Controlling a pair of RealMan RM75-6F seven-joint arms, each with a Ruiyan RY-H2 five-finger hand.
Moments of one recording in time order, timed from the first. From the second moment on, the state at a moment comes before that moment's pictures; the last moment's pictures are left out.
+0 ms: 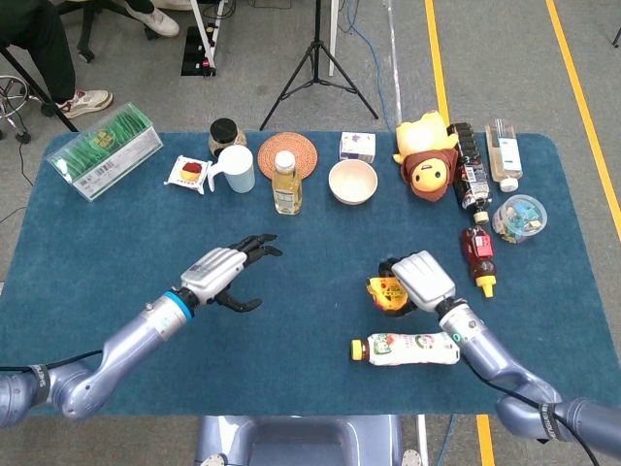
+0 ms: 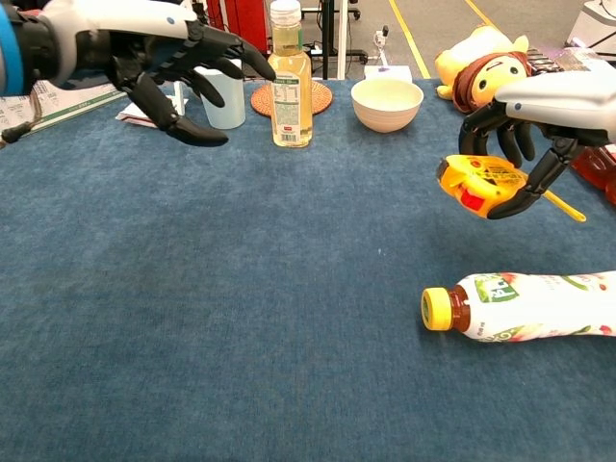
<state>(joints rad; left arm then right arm) -0.87 -1.17 -0.19 -1.89 1.06 0.77 -0.09 0.70 -1.30 0.11 -1.55 -1.33 0.90 -0.19</state>
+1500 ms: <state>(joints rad) -0.58 -1.03 -0.08 -1.94 1.20 1.09 0.00 0.61 -1.31 0.14 -1.48 -1.29 1.14 -0.22</state>
